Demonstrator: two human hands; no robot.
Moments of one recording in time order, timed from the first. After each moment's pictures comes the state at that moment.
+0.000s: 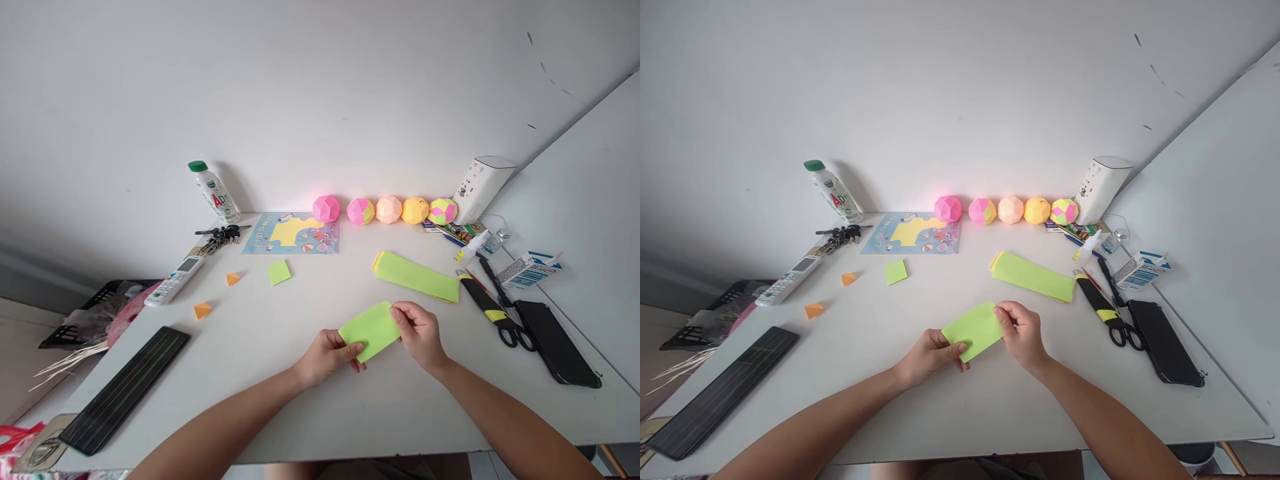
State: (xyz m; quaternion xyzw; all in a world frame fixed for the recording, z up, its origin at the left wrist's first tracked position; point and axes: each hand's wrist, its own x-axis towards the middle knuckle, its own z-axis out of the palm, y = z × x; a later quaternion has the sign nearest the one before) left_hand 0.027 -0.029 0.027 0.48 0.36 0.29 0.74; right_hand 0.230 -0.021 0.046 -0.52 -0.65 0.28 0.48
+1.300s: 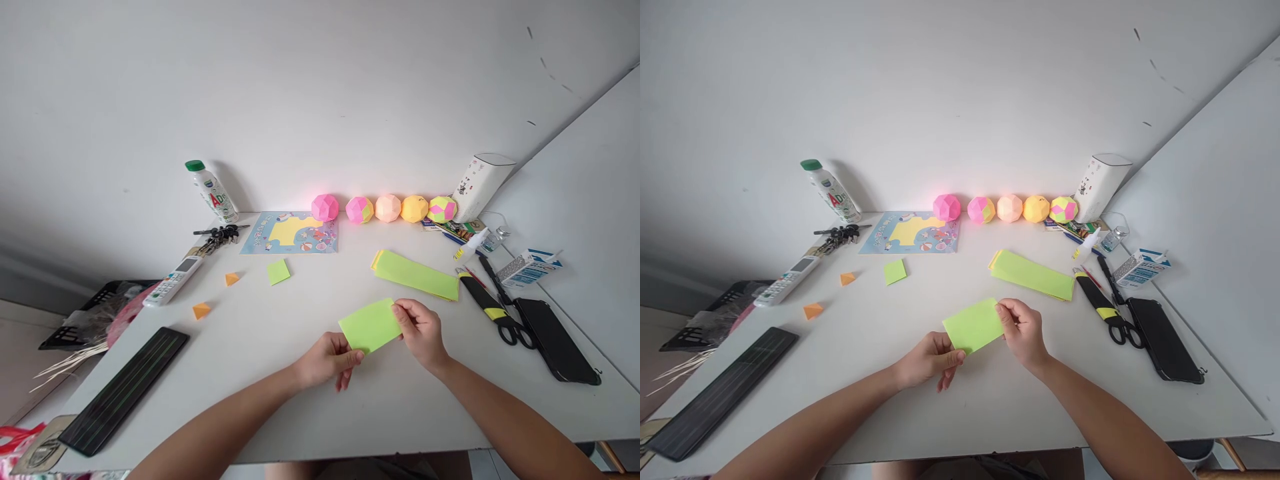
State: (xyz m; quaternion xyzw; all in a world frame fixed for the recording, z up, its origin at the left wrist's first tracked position) left_hand 0.024 -0.030 0.030 0.51 0.35 0.21 0.75; right_hand 0.230 -0.022 0.046 -0.53 -0.61 0.31 0.50
